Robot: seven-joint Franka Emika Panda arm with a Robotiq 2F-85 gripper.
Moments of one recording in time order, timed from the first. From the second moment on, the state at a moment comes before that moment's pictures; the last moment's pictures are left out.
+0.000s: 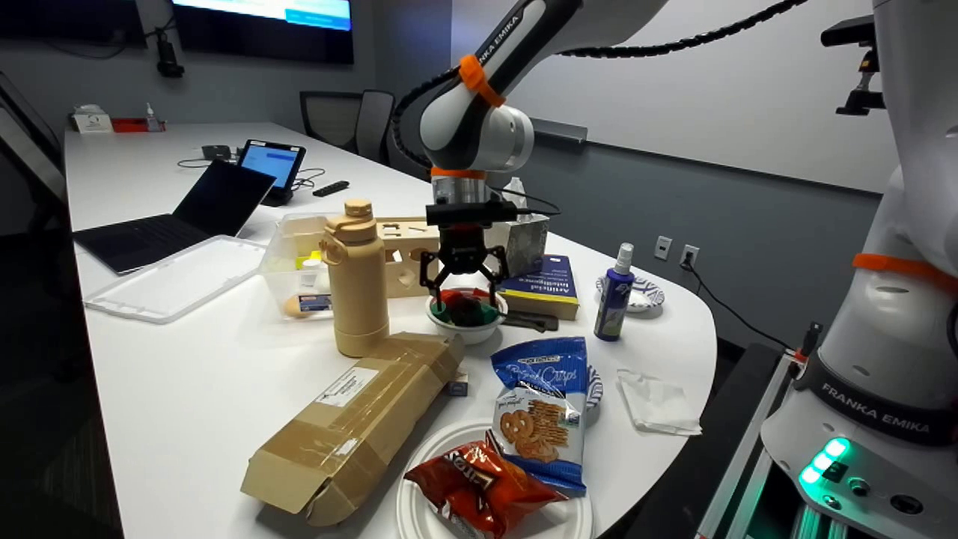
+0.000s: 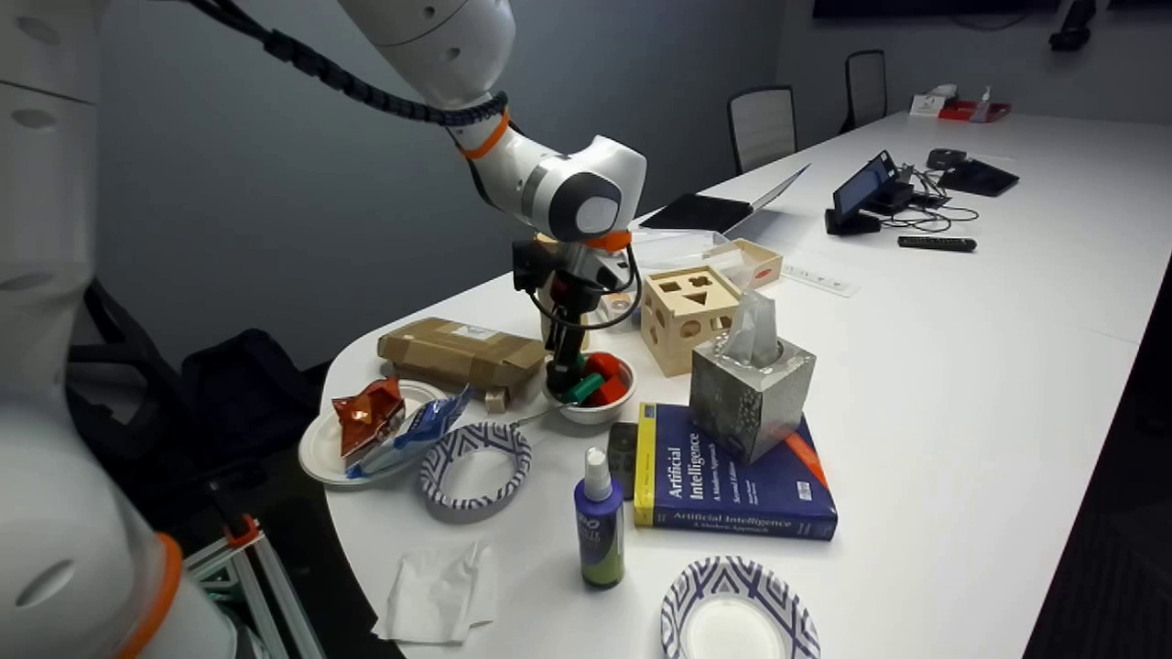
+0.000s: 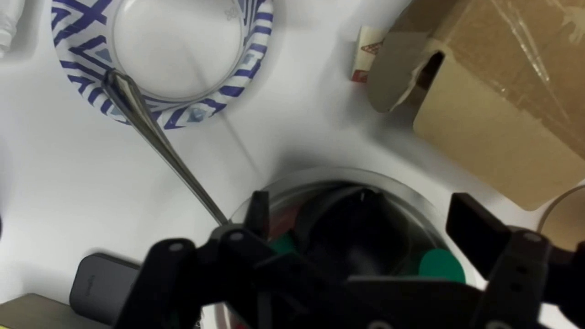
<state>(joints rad) 0.18 0.43 0.05 -2.04 0.23 2.19 0.69</state>
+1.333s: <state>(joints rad) 0.18 0.35 0.06 -2.05 0.22 2.15 0.63</state>
